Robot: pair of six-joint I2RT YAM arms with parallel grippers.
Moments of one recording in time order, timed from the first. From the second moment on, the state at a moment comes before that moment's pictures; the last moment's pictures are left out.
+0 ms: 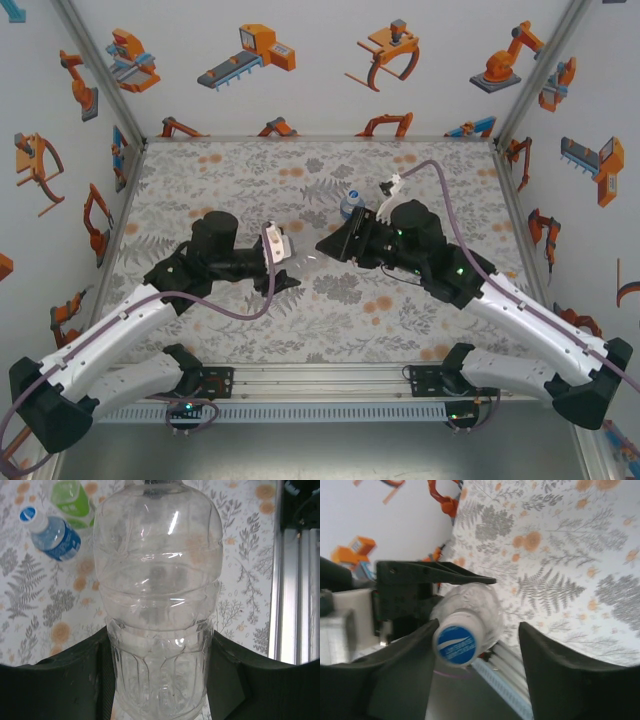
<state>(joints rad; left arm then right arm) -0.75 0.95 0.84 -0.34 0.56 0.47 0.88 1.02 1.05 -0.40 -0.08 0.90</state>
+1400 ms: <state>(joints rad) -0.77 0.93 0.84 -0.45 0.81 0.55 0.87 0.96 1.19 -0.62 -0.74 -0.59</state>
